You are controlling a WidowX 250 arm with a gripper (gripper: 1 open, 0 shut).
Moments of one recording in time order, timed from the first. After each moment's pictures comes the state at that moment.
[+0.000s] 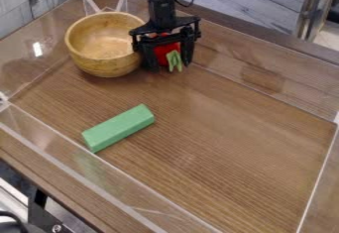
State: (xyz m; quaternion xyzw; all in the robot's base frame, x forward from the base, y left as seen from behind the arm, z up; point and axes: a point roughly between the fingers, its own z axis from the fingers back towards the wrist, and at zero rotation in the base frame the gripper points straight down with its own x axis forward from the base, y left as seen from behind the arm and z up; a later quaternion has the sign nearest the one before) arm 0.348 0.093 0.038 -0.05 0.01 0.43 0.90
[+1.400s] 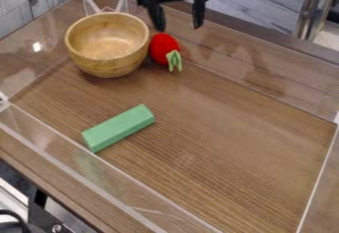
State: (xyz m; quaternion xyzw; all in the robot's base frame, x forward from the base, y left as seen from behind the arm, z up) arm 0.360 0.049 0.110 -0.09 0.00 0.23 0.97
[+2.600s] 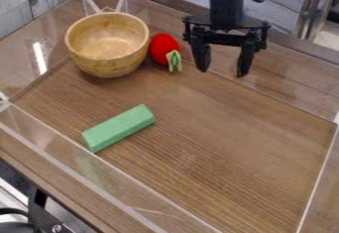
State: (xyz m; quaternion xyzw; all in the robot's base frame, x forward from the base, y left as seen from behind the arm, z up) arm 0.334 -0.024 0.084 -0.07 -0.01 0.10 0.99
